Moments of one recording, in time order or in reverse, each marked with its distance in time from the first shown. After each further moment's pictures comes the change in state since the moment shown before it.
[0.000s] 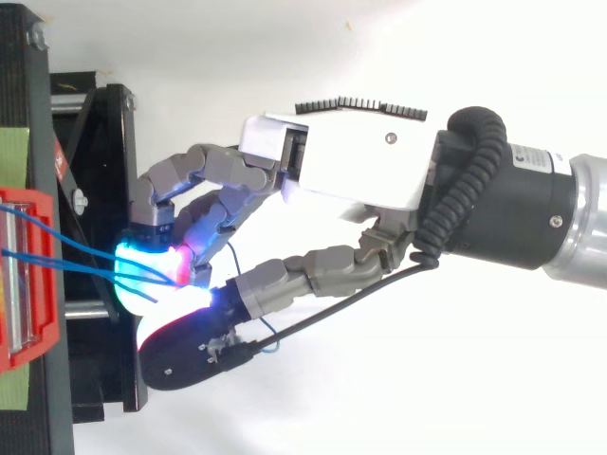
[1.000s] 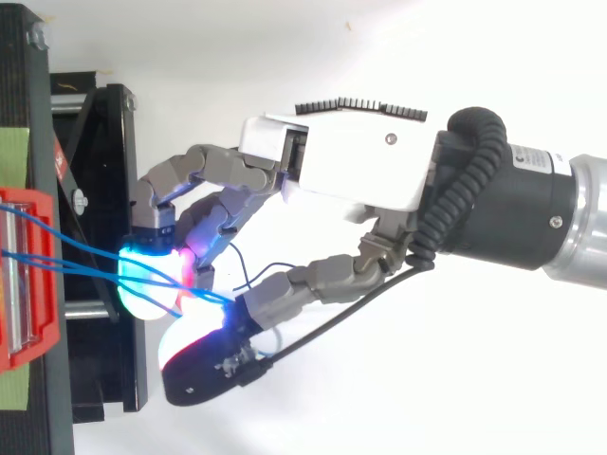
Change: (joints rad) arm 0.001 0.000 0.000 0.000 0.000 0.000
